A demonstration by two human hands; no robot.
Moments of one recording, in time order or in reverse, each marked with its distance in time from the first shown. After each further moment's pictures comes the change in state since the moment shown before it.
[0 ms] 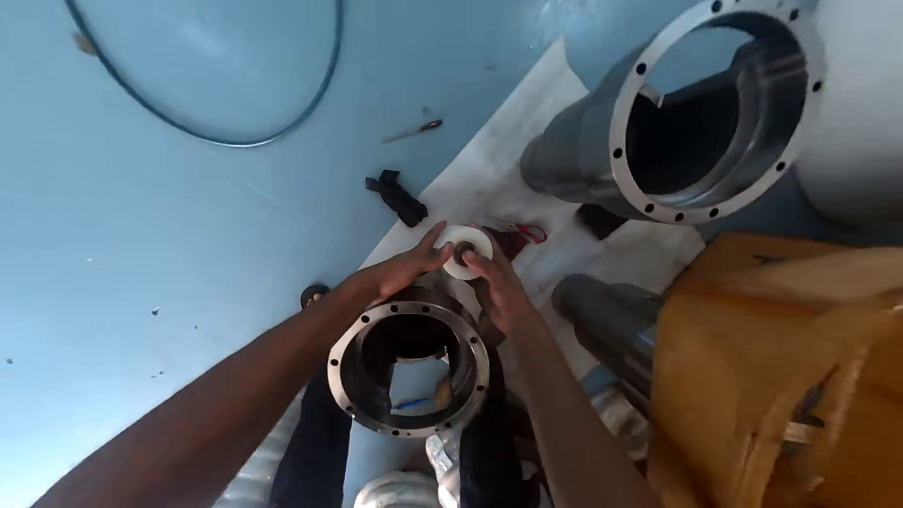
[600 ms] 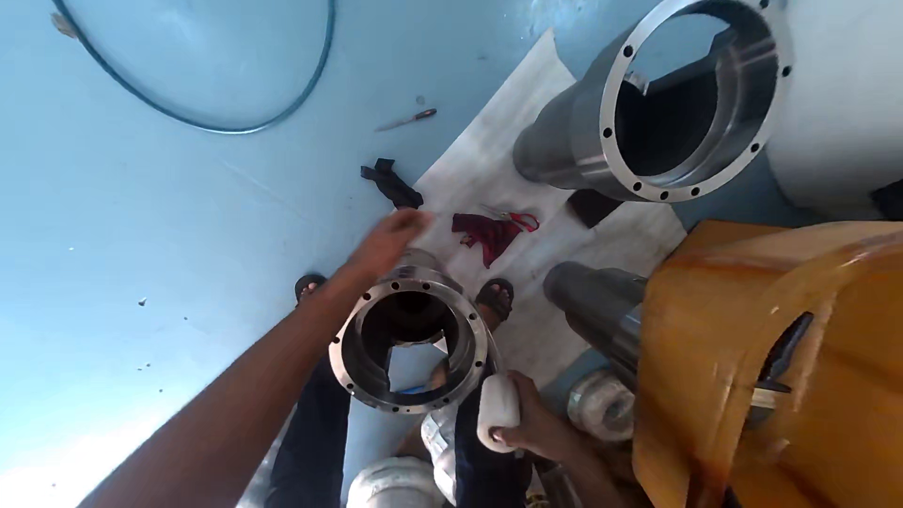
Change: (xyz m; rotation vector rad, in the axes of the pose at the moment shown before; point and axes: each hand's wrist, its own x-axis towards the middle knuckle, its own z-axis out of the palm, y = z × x) left_hand -0.024 -0.007 -0.002 0.064 0.445 0.092; right_hand -0.209 0.087 -0.083 -0.809 -0.121 0.598
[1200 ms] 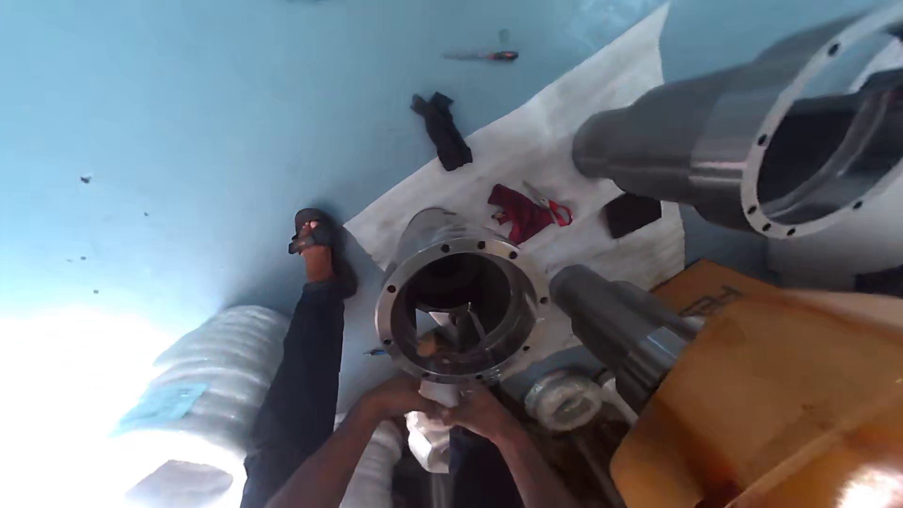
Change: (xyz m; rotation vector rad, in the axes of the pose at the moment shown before) left_hand -0.187 -0.214 0.102 -0.398 -0.527 -0.553; right_hand 0.037 -0.054 0.111 0.145 -0.213 0.029
